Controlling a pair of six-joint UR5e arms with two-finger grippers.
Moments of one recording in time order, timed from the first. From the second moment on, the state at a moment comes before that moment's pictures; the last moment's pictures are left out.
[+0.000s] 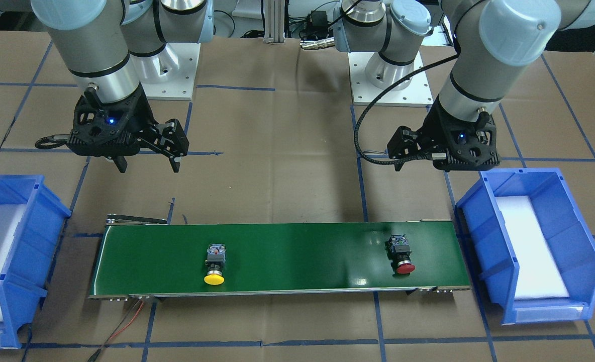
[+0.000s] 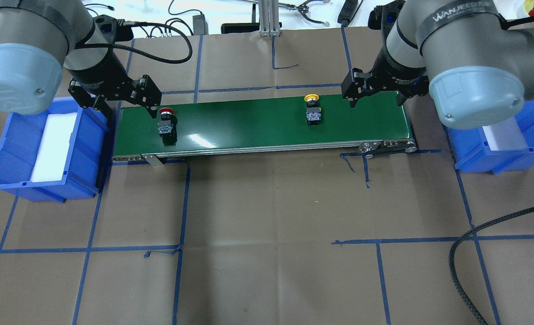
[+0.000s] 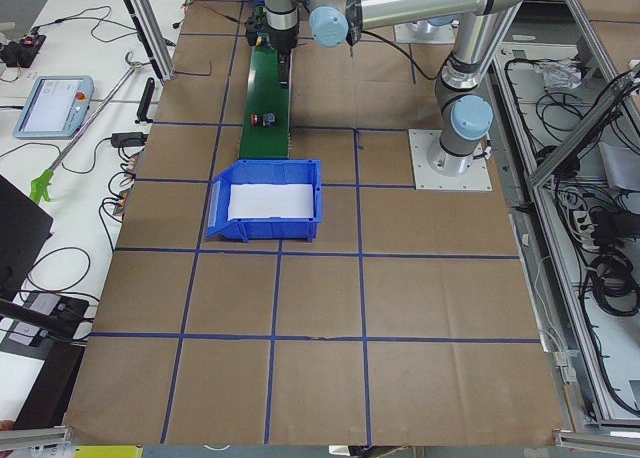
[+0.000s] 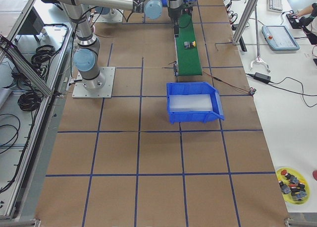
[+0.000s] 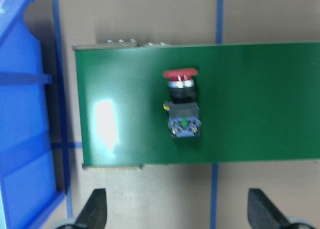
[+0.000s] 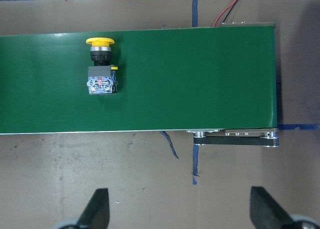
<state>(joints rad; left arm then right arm) -1.51 -1.63 -1.64 -1.45 1.59 0.07 1.62 -1.52 1.72 -1.92 -1.54 0.06</state>
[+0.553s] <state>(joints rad) -1.52 -1.60 -1.62 -1.53 1.59 0.07 1.62 -1.35 1.70 -1.99 -1.54 0.08</state>
